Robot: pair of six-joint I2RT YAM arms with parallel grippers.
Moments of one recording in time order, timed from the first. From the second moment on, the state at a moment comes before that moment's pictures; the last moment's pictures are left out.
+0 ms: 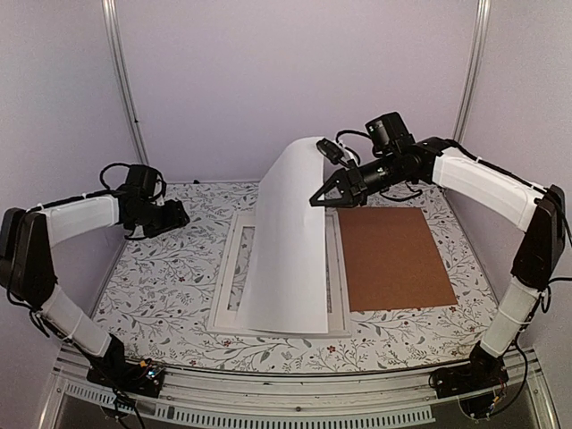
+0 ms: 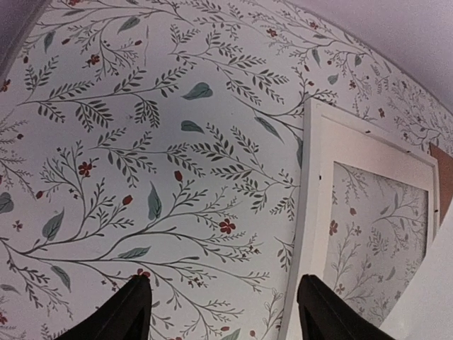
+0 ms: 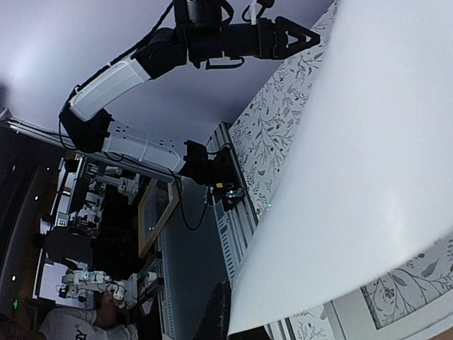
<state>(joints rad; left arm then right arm) -0.19 1.52 1.01 -0.36 0.04 -0.44 0.60 1.74 1.63 -0.64 -1.02 0.33</state>
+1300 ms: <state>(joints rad) -0.10 1.48 0.98 -0.36 0.09 -0.41 0.41 2.34 1.73 -0.62 -1.07 0.31</state>
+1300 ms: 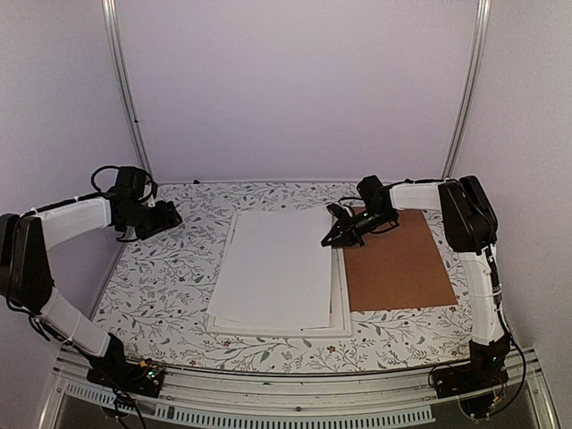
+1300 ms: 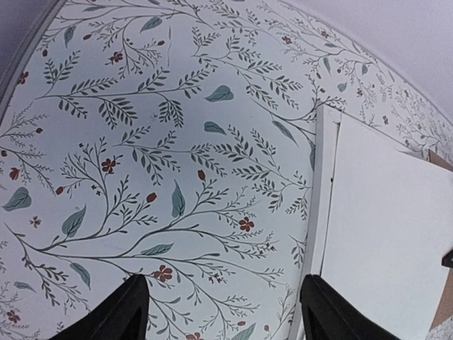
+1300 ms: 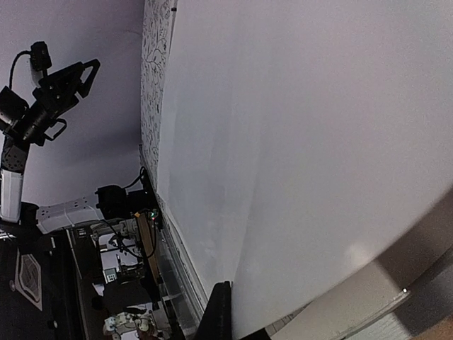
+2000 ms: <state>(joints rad) -0.10 1.48 0.97 -0.36 0.13 -0.41 0.41 2.34 1.80 -0.85 -0.90 0.07</state>
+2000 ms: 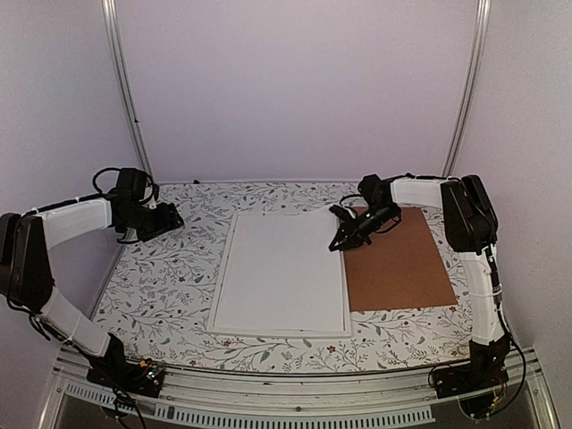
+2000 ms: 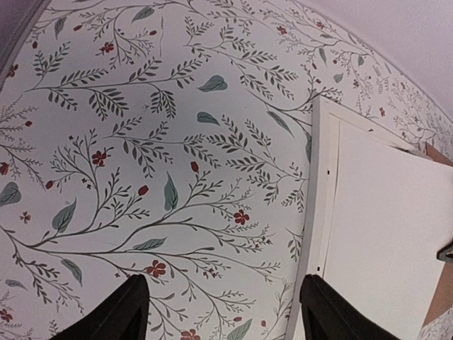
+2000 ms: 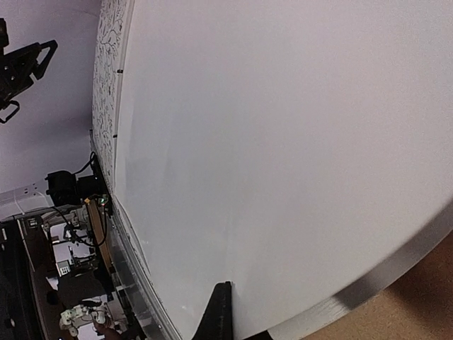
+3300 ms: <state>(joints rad) -0.14 1.53 0.97 -0.36 0.15 -0.41 0.44 2.36 1.84 -0.75 -0.90 0.20</state>
